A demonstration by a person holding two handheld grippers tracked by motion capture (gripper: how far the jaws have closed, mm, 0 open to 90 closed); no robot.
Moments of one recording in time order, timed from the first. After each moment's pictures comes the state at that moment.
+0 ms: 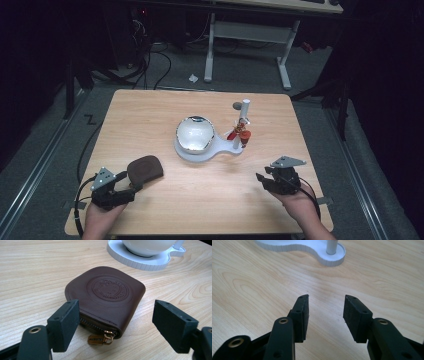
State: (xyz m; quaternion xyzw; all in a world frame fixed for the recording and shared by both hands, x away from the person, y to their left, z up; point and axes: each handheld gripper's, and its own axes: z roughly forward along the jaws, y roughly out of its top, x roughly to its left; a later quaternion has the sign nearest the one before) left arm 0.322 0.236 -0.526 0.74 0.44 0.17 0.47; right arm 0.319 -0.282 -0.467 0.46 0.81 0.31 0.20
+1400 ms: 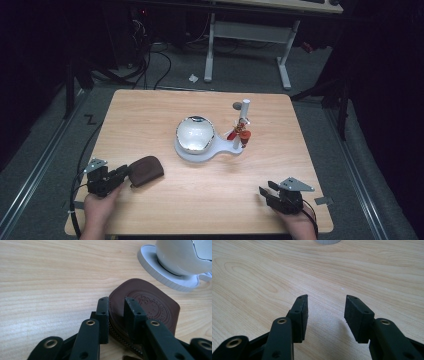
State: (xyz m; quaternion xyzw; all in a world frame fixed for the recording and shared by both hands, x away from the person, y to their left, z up) left arm 0.355 0.255 -0.528 0.68 0.55 0.14 0.47; right arm 0.283 -0.305 -0.528 0.48 0.76 0.38 0.21
